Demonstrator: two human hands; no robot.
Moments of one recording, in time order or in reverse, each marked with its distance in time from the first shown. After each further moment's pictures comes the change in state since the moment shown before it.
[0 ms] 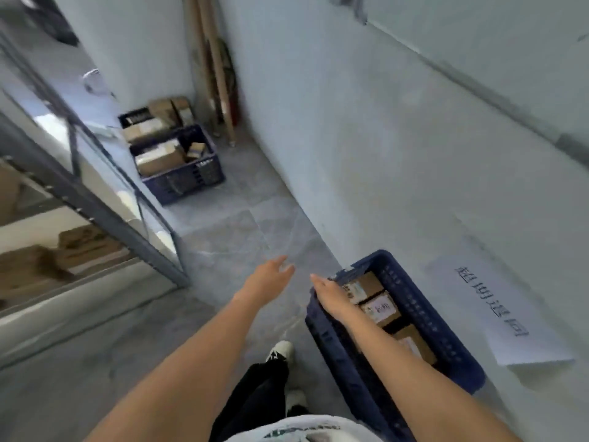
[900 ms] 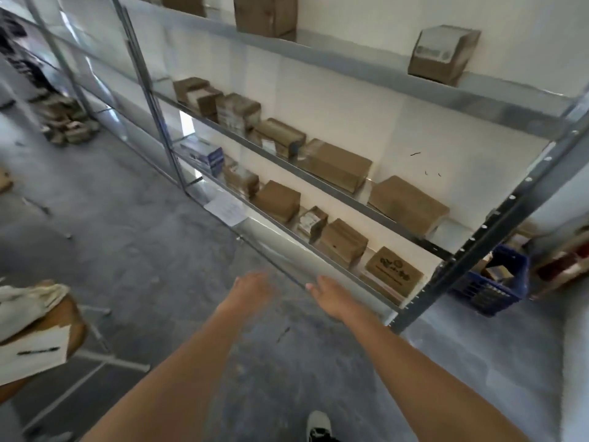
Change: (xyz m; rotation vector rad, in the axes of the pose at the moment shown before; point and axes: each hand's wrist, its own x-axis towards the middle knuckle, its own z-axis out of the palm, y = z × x) left_hand -0.371 -0.485 -0.205 -0.315 0.741 -0.715; right_hand -0.138 -0.356 0.518 -1.128 -0.520 -0.971
